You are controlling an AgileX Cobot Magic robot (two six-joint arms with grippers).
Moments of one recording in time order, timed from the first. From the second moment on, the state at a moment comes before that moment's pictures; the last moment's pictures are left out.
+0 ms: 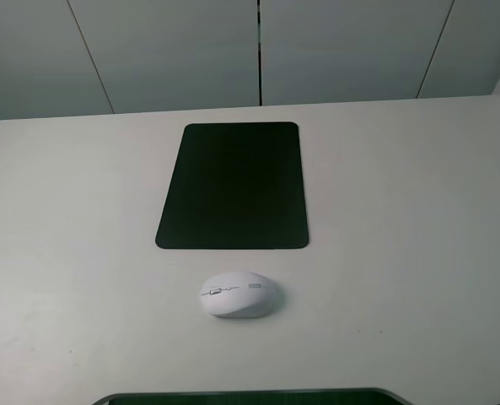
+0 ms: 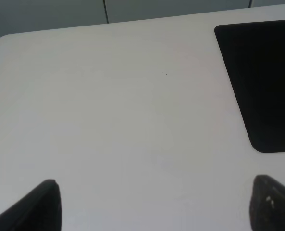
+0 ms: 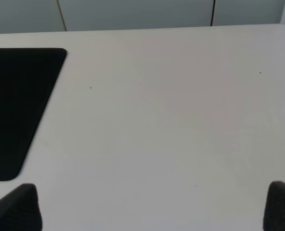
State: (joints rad) left arm -0.06 -0.01 -0.51 0.02 1.08 0.00; right arm 0.02 0.00 -0.50 0.04 1.10 0.01
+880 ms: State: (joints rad) left arm -0.06 -0.01 -0.51 0.02 1.08 0.00; right arm 0.02 0.00 -0.50 0.04 1.10 0.01
